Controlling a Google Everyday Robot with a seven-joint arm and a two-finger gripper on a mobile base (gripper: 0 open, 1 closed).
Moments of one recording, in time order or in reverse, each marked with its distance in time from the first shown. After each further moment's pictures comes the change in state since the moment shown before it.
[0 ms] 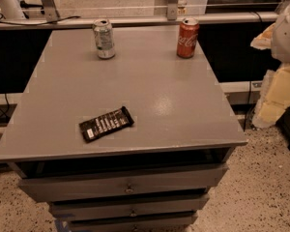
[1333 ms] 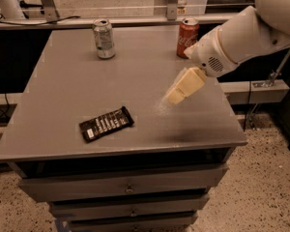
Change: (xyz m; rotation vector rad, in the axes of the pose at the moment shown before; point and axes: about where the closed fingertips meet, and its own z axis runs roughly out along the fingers) arm -0.131 -0.045 0.106 -0.062 -0.482 0.171
